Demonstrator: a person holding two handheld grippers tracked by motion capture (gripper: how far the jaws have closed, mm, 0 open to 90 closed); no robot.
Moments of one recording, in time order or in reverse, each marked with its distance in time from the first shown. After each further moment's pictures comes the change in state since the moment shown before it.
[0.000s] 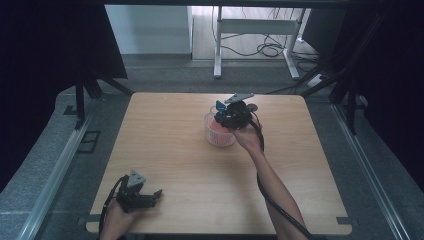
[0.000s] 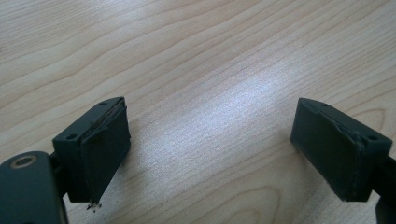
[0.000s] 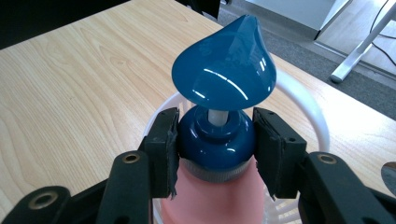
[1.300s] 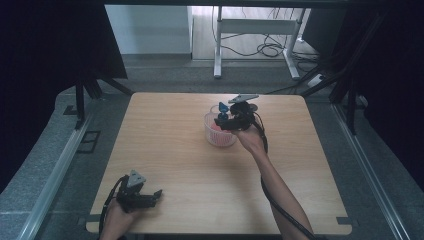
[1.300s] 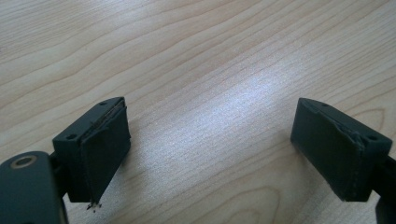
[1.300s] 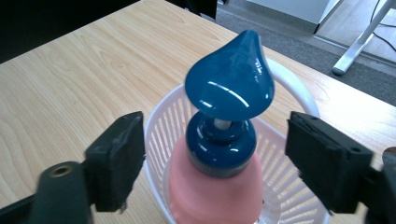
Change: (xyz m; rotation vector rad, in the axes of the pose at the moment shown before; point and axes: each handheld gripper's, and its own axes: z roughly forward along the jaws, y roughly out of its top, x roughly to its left) left arm 0.000 0.000 0.000 -0.001 -0.001 -0.001; right arm -0.003 -0.004 -0.009 -0.009 0.002 0.060
